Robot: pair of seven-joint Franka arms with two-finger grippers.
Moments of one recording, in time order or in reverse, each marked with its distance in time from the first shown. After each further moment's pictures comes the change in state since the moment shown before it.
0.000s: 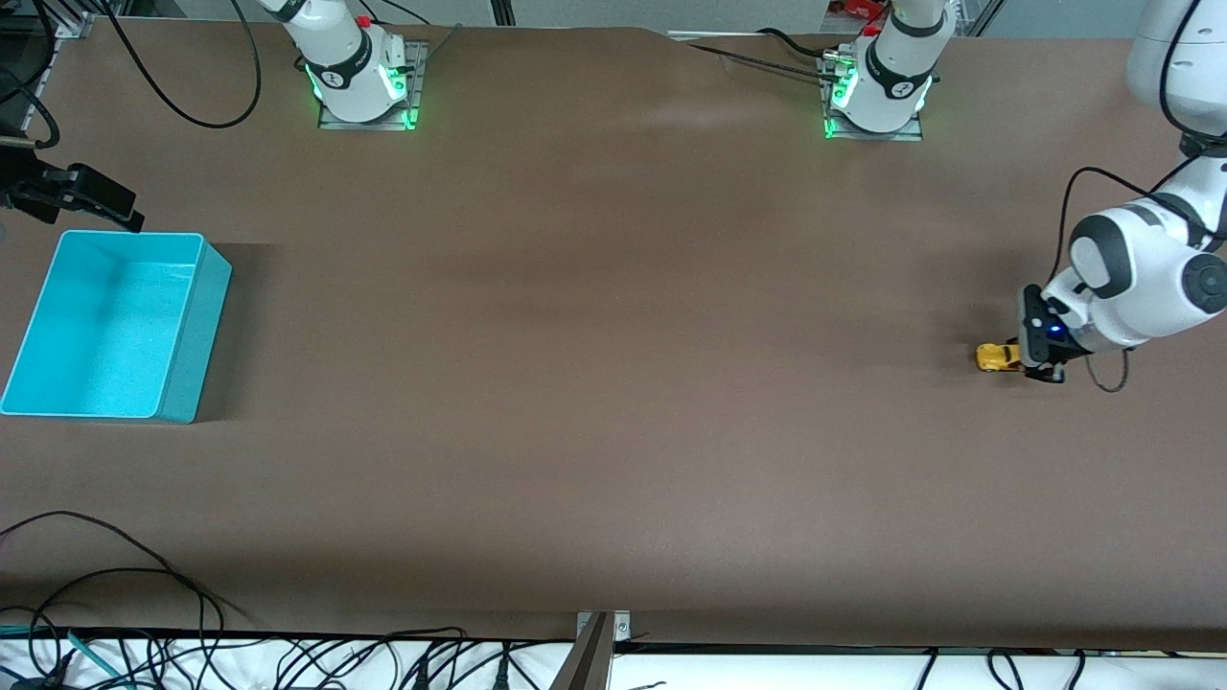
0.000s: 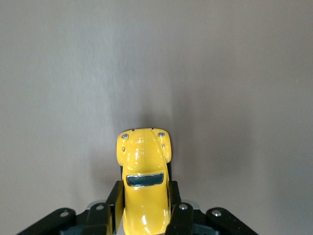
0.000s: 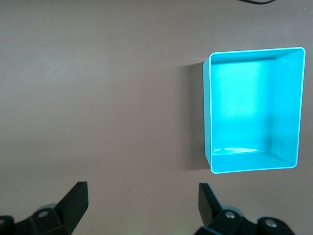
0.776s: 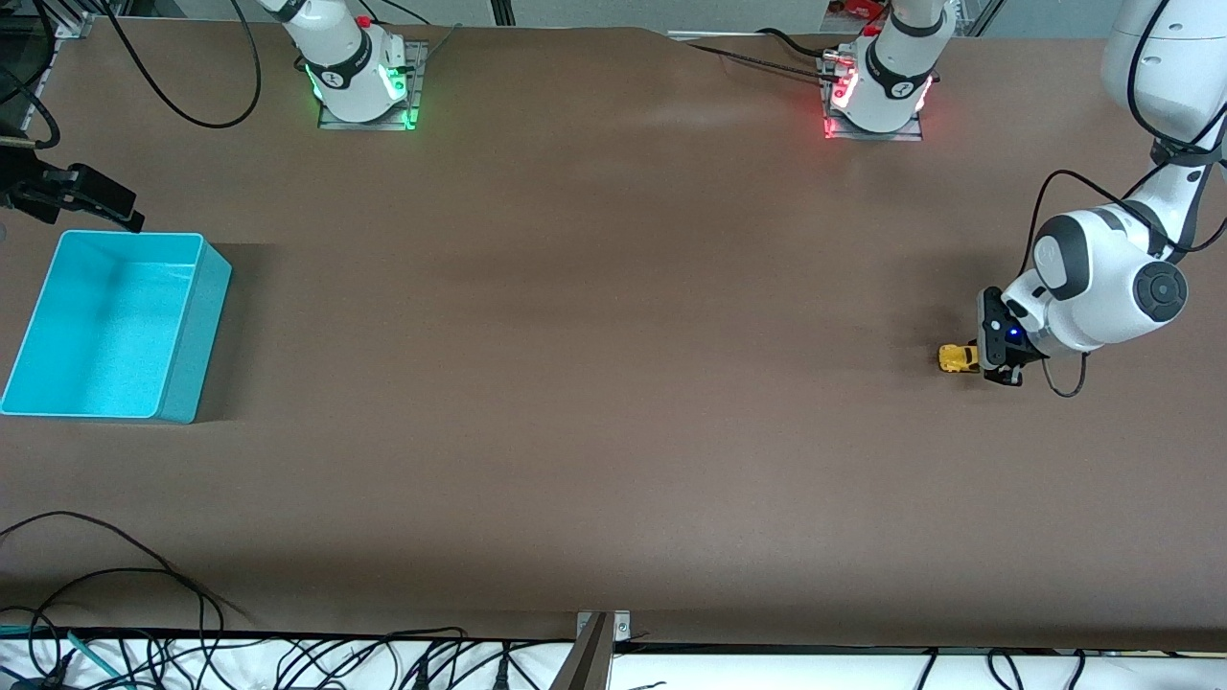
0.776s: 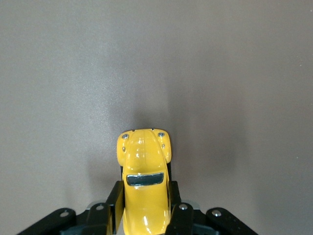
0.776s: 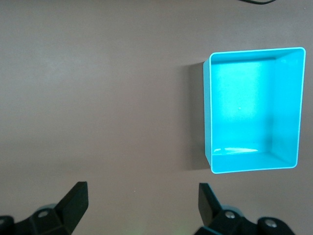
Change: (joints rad) left arm -0.052 -0.027 -0.085 -0.035 0.001 -0.022 -0.115; right arm 0.000 0.000 0.000 0.000 0.000 0.000 0.000
